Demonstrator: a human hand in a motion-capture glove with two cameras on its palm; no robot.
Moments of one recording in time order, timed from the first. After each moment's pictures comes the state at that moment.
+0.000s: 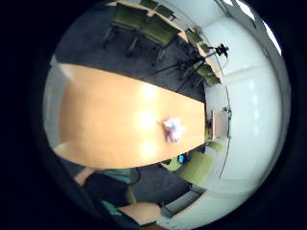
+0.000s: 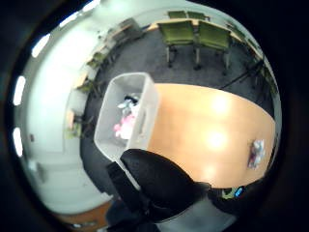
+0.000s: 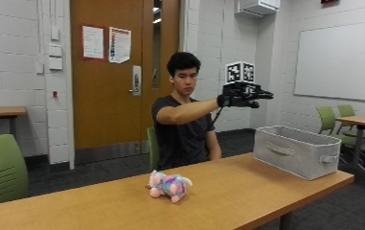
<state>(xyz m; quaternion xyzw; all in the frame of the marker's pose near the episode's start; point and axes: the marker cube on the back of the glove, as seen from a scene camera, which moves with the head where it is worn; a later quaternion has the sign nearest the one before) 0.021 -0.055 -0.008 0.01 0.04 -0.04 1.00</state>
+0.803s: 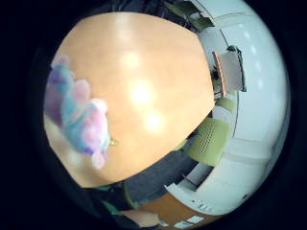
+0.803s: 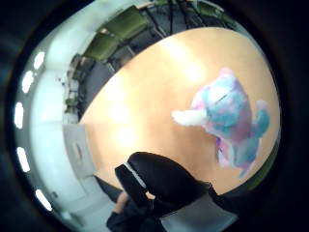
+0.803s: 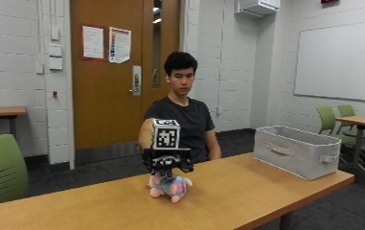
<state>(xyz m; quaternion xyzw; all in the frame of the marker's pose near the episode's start) 0.360 0.018 0.193 -0.09 0.04 0.17 0.98</state>
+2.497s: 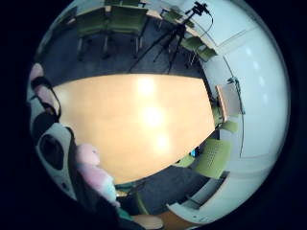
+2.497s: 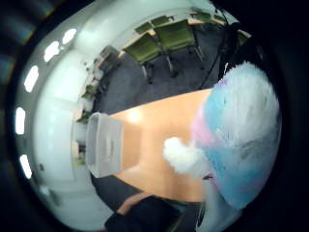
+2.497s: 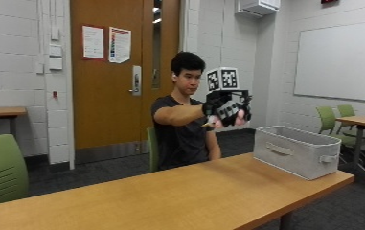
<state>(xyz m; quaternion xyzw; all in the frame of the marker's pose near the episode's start) 0.162 -0.073 0.034 0.04 0.00 0.06 1.00</state>
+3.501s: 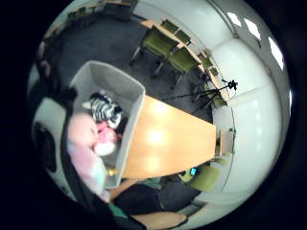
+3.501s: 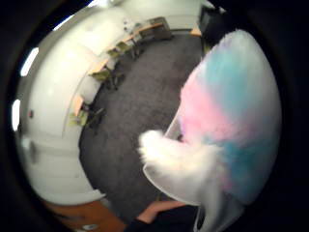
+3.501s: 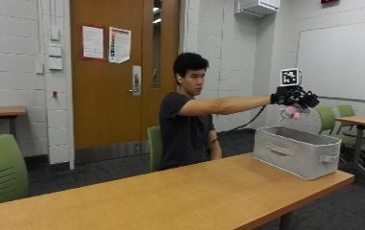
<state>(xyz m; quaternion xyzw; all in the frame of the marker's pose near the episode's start) -0.253 -0.101 -0.004 0.02 -0.02 -0.23 0.97</state>
